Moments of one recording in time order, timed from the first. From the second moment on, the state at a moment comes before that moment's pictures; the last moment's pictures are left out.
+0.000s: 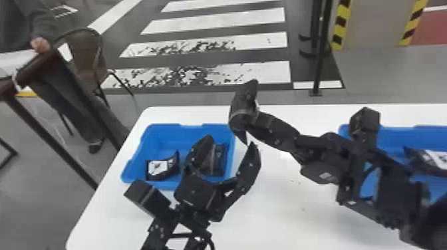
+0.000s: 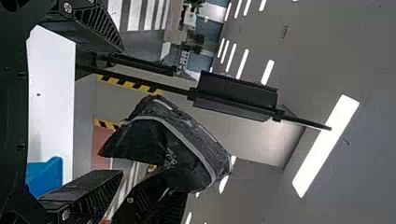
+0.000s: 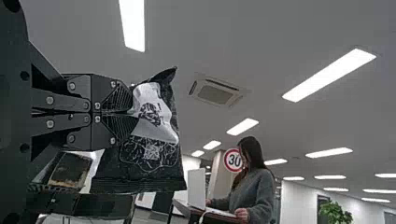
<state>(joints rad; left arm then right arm) 0.52 0.09 -0.12 -2.08 0.27 -0.17 -0.24 -0.16 -0.28 0.32 -1.63 -1.75 0.91 0.49</state>
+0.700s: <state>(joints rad) 0.58 0.09 -0.10 -2.22 0.13 -0.10 -0.14 -0.14 -0.29 0.38 -1.63 -1.78 0.91 0.48</state>
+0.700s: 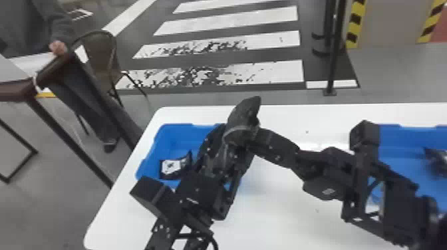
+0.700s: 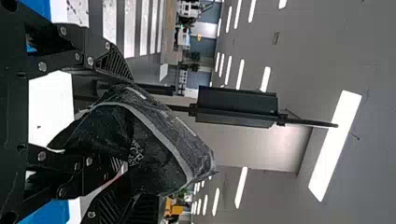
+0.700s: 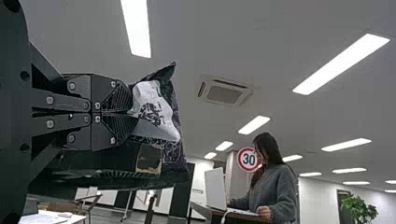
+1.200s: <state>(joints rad) 0.61 0.10 -0.10 -2.27 0.08 -0.10 -0.12 -0.14 -0.29 0.38 -1.63 -1.78 0.90 0.48</state>
